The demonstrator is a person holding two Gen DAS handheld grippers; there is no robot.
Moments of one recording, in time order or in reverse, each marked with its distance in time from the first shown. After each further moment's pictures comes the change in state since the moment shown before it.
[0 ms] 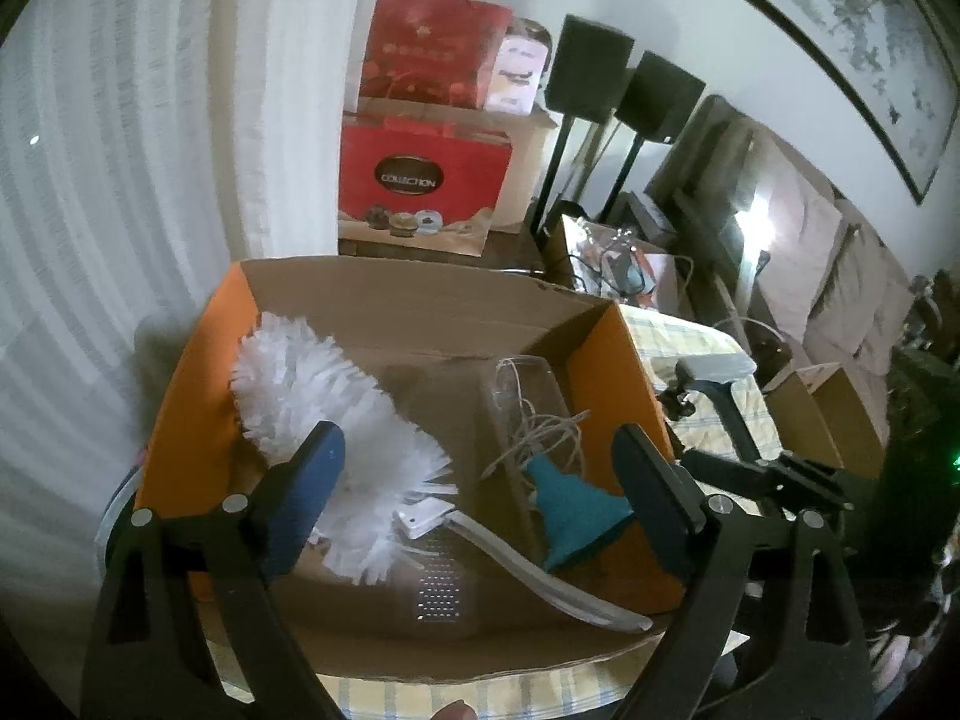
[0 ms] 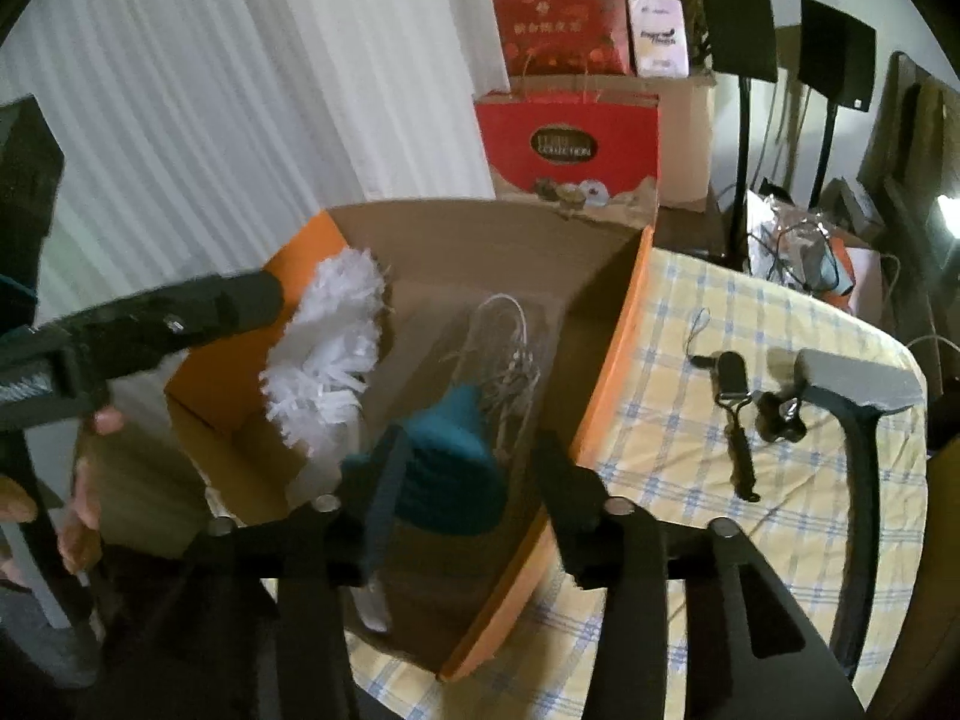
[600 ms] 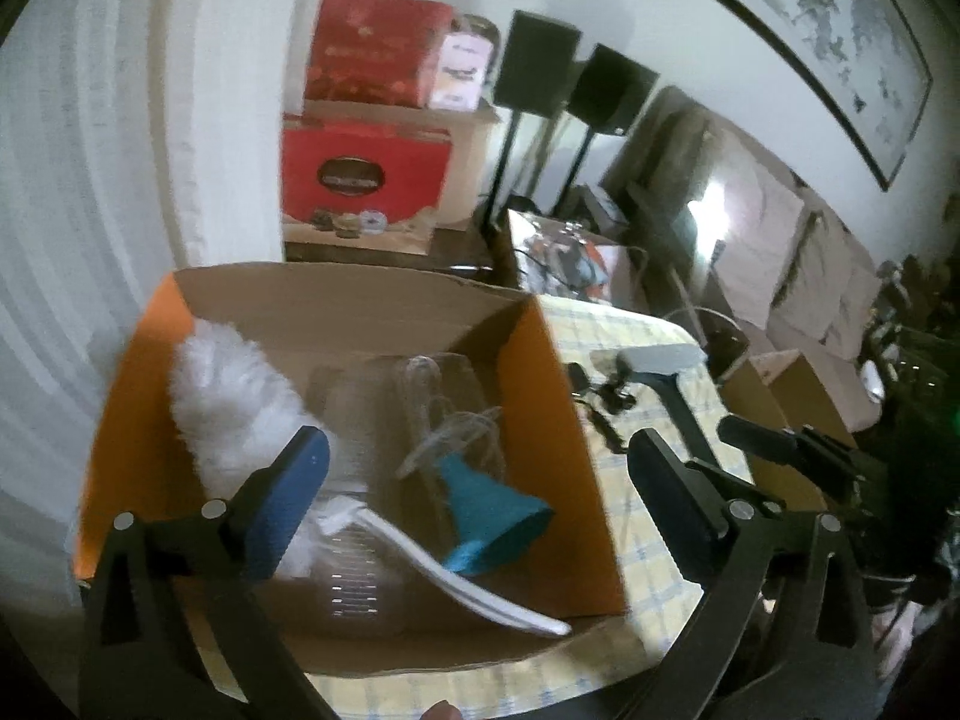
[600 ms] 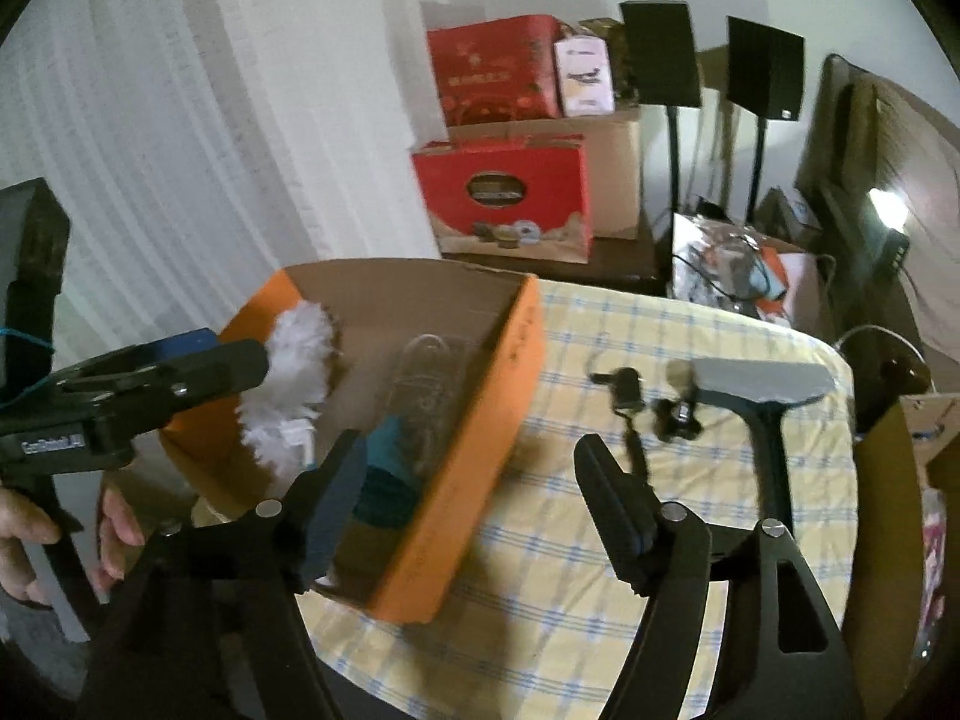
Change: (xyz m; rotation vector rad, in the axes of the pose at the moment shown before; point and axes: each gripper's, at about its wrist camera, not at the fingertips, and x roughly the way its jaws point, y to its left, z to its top) left arm 0.001 -0.041 0.001 0.037 0.015 -0.096; right arm -0.057 -0.033 0.002 0.068 -0.083 -0.104
